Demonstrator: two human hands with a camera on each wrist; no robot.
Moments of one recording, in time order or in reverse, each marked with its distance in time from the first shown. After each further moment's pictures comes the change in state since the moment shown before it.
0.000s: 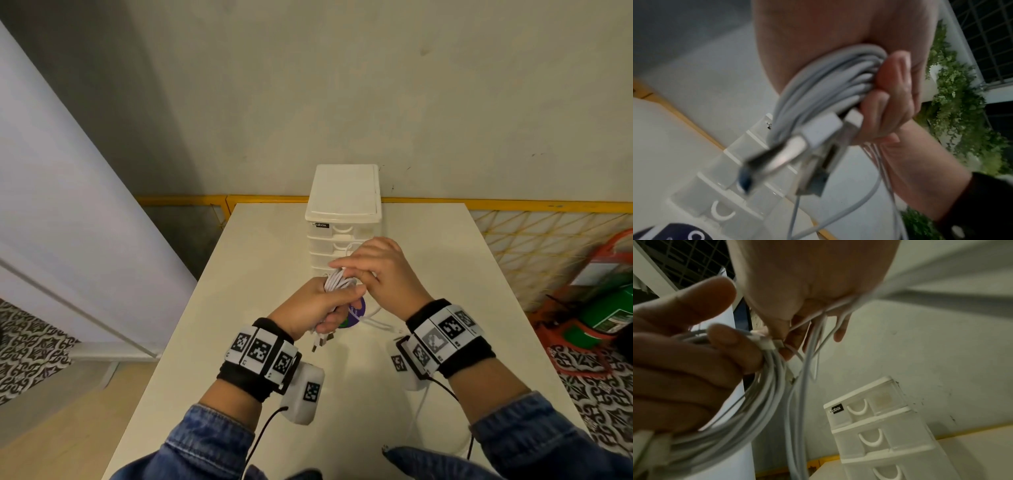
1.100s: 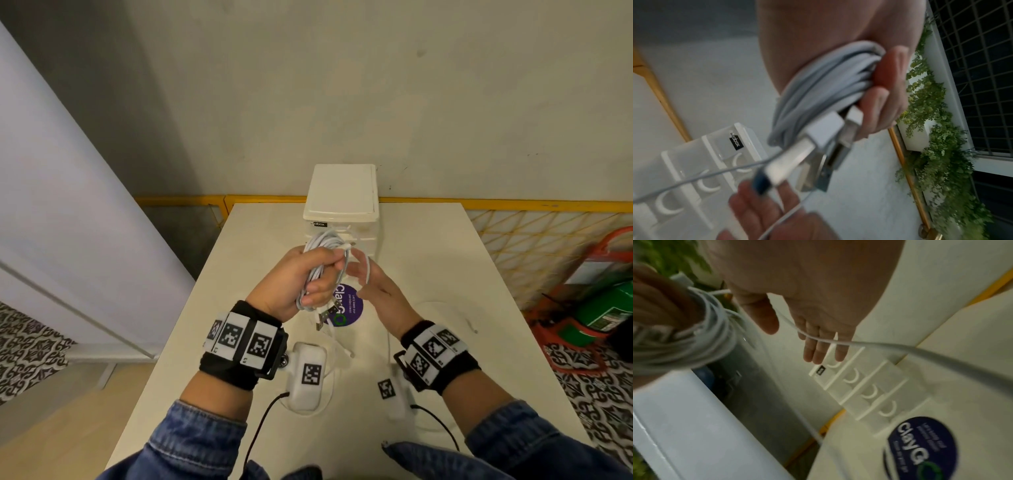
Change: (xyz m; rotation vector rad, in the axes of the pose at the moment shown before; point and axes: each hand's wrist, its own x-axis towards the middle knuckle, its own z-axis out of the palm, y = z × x) left_hand -0.010 0.036 -0.014 -0.414 -0.072 0.169; right_hand -0.032 0.000 0.023 0.765 -0.083 0.608
